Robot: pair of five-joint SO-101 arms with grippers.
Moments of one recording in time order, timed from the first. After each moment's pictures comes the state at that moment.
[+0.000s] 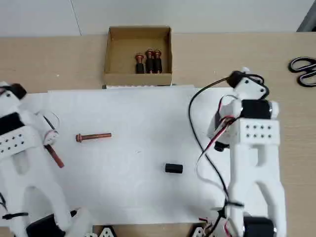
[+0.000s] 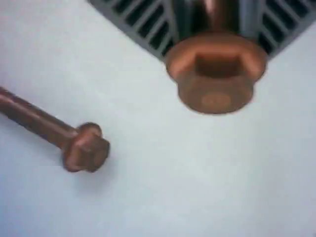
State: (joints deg) left arm -29.0 -20.4 21.0 89.6 20.8; right arm -3.0 -23.6 16.3 95.4 -20.6
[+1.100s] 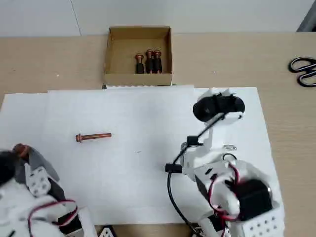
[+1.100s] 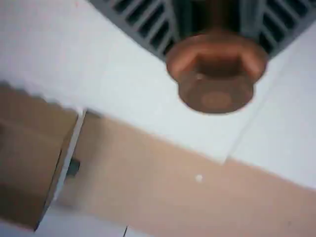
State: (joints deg) left arm -26.5 -90.2 29.9 90.9 12.5; right arm -25.6 -65.8 35.9 85.3 -20.6
